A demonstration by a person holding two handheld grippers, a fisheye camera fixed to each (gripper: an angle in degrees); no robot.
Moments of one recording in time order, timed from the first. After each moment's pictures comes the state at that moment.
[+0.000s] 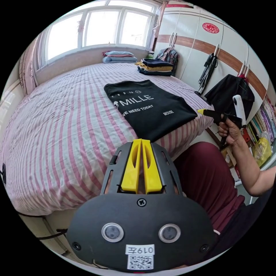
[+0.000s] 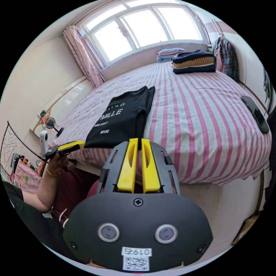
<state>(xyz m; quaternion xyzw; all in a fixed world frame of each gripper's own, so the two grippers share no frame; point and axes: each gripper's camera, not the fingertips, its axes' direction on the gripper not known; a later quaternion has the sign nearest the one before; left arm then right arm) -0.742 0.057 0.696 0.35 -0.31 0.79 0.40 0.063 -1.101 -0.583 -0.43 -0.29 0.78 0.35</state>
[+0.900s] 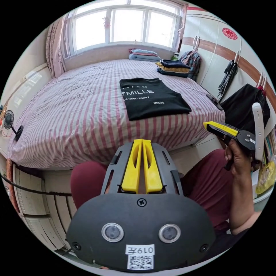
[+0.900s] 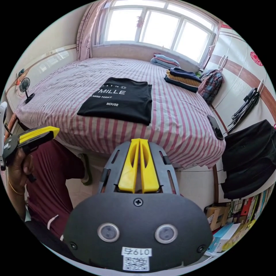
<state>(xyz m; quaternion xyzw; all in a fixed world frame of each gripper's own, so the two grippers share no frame) -0.856 0.134 0.739 0.42 -0.32 0.70 0.47 0.111 -1.307 -0.557 -0.58 -0.30 0.63 0.43</state>
